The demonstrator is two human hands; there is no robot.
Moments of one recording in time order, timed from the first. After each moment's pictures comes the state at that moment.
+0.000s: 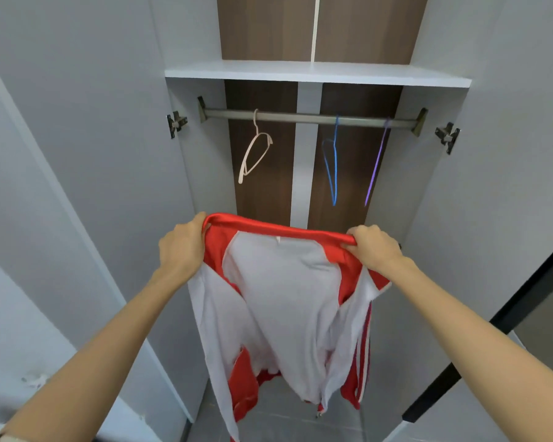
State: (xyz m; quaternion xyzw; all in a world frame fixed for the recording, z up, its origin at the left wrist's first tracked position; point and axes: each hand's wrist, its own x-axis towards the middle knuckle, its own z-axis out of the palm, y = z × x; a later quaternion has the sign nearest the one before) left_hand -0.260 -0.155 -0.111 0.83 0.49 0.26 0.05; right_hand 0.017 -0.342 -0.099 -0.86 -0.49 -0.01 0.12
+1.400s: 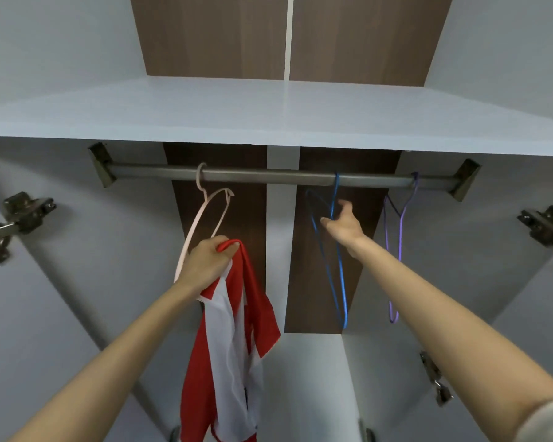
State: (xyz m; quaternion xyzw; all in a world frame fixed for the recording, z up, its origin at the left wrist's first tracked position) left_hand 0.045 0.127 -0.098 0.81 0.37 0.24 0.38; right_hand 0.290 0.012 -0.084 -0.82 -0.27 0.16 0.47
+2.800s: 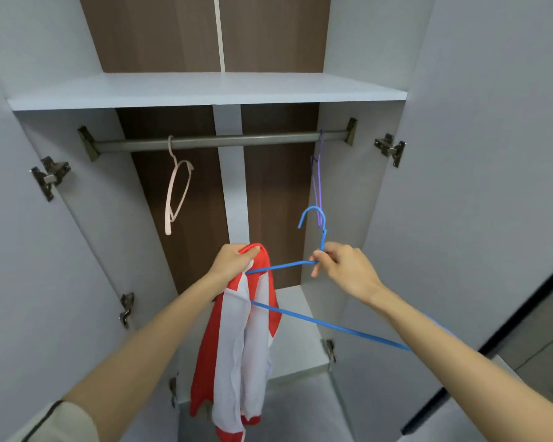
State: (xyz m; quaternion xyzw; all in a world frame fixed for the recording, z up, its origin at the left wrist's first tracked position) left_hand -0.050 -0.064 -0.118 0.78 0.32 0.11 0.52; right_hand 0.044 -0.271 -0.095 -0.88 -0.34 0.04 0.32
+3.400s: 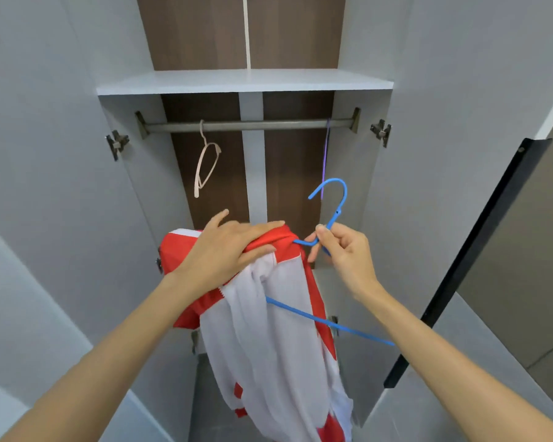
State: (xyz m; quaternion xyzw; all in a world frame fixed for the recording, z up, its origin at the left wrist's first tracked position) left_hand -0.217 -0.216 -0.048 0.98 0.07 0.21 0.00; right_hand -0.076 -0.385 -0.079 -0.65 -0.39 0.07 0.65
